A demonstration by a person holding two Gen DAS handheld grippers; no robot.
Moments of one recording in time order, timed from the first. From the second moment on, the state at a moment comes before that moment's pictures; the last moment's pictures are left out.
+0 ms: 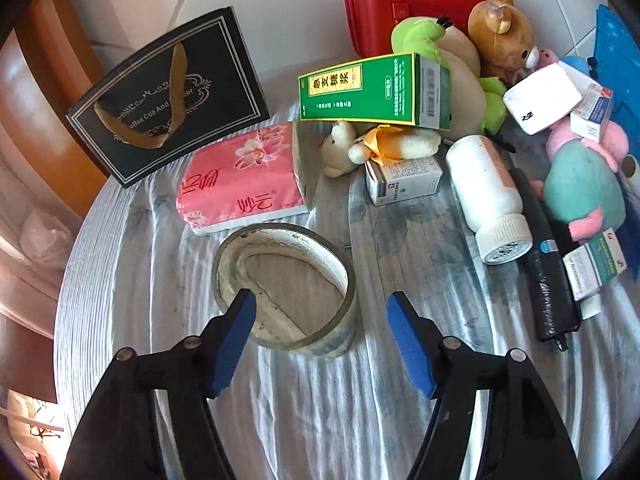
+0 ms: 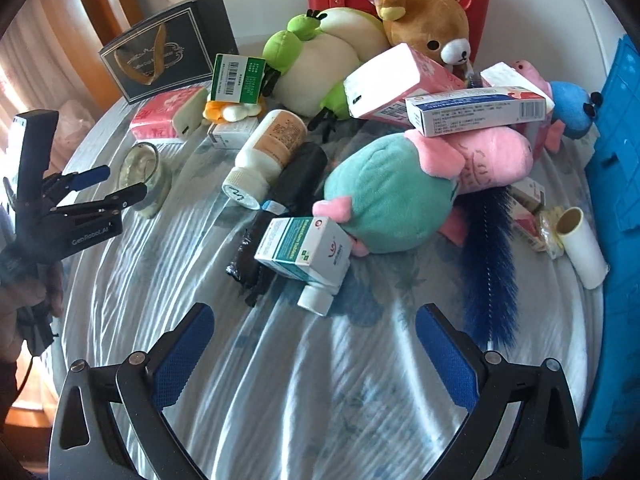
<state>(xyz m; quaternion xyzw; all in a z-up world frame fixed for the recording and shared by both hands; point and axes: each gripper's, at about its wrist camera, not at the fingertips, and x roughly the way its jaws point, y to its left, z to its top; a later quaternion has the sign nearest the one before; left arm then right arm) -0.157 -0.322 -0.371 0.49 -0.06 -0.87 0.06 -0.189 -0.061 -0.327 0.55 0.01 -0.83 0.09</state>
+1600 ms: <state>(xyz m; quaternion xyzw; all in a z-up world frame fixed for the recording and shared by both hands) -0.129 -0.327 -0.371 0.50 -0.05 -0.86 0.04 -0.219 -0.083 -0.364 0.57 0.00 -0.82 0.06</state>
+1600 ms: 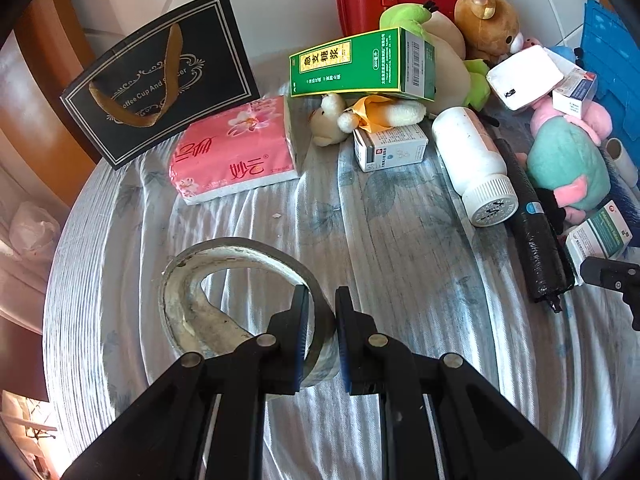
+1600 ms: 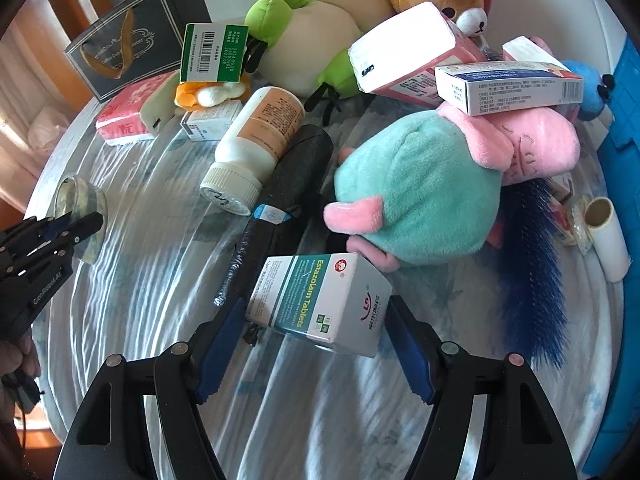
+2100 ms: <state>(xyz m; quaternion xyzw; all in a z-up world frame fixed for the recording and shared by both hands) -0.101 -0.307 -0.330 0.49 -0.04 -0.87 0.04 -0.190 -0.076 -0.322 0.55 0.01 -0.83 0.07</state>
